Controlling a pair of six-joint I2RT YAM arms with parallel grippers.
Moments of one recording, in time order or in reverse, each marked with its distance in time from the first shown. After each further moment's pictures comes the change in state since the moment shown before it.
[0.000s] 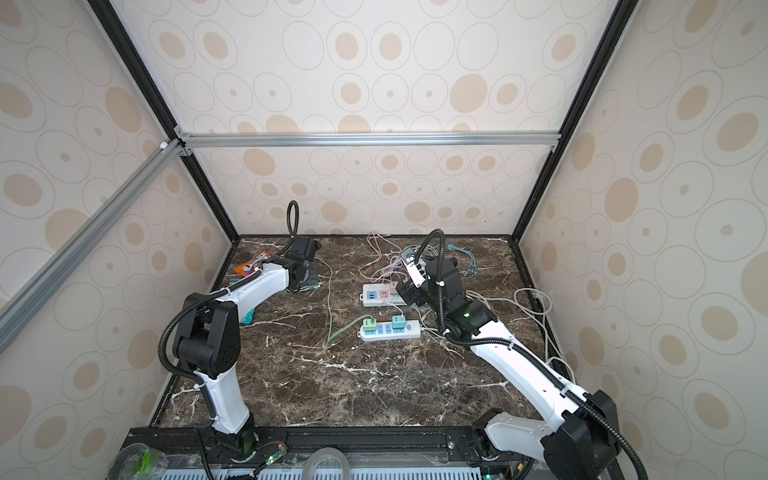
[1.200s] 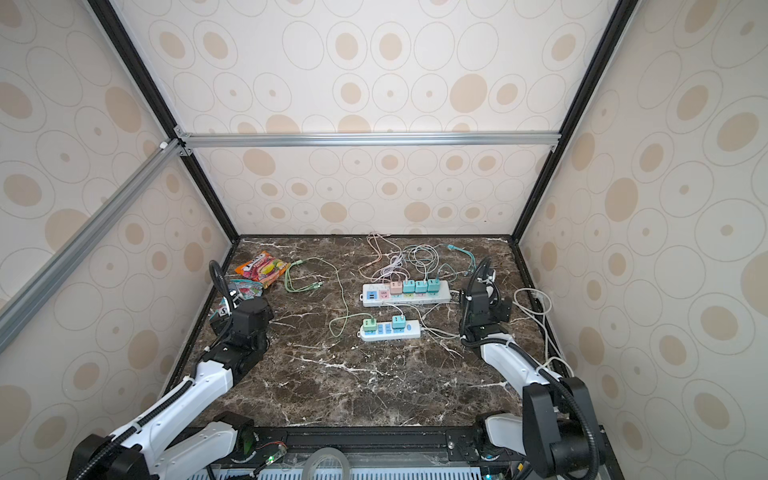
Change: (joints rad) left arm 0.021 -0.927 -0.993 0.574 -0.515 0.014; right arm -0.419 0.100 -0.404 0.341 0.401 0.409
